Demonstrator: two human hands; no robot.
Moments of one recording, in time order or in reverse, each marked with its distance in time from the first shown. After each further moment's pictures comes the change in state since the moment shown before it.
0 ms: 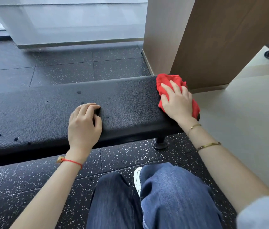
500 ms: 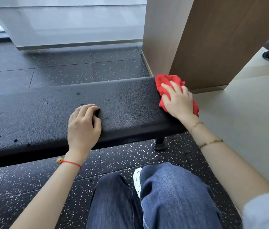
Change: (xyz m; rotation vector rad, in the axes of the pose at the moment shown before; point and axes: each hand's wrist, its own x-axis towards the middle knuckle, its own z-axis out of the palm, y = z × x) left_hand -0.001 0.001 0.000 -0.004 0.003 0.008; right_hand 0.012 0.011 0.000 0.024 -0.027 -0.019
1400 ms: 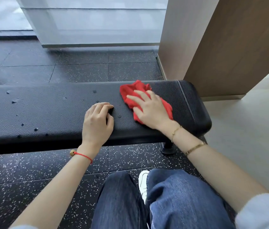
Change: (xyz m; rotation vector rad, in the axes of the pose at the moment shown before) left_hand 0.002 0.003 -0.005 -0.015 -0.020 -0.016; right_hand -0.022 -0.106 0.016 0.042 -0.087 -0.529
